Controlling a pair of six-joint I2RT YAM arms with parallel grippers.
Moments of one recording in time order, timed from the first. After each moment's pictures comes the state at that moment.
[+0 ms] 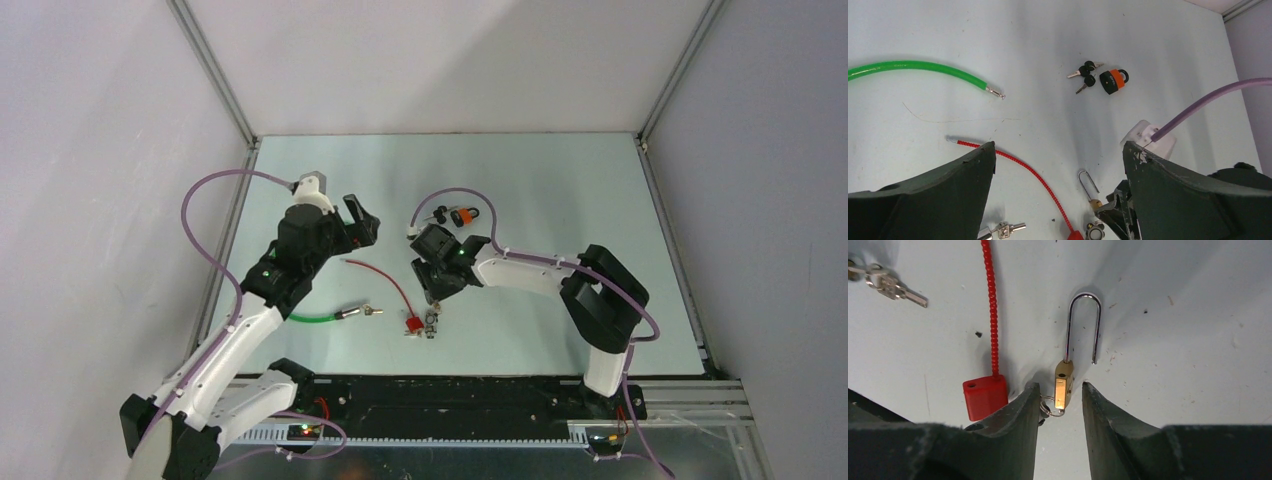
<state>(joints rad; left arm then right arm) -0.42 0.92 0.81 -0.29 -0.16 -0.52 0.95 1.81 1.25 -0.50 0.03 0.42</state>
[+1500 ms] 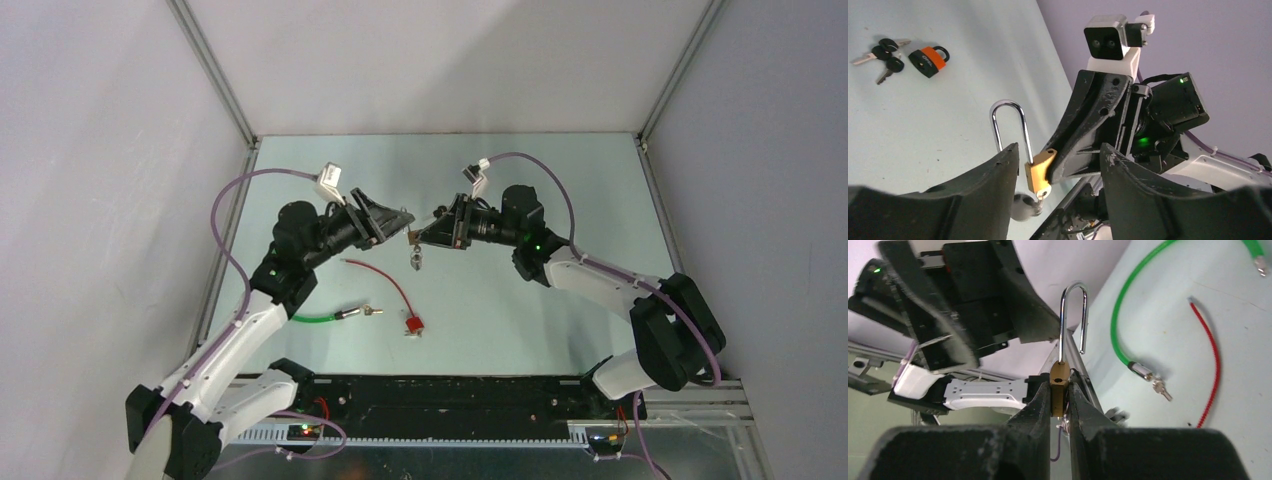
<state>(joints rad) -0.42 0.95 0.77 0.06 0.40 -0.89 0.65 1.47 0.90 0.51 -0.68 0.97</state>
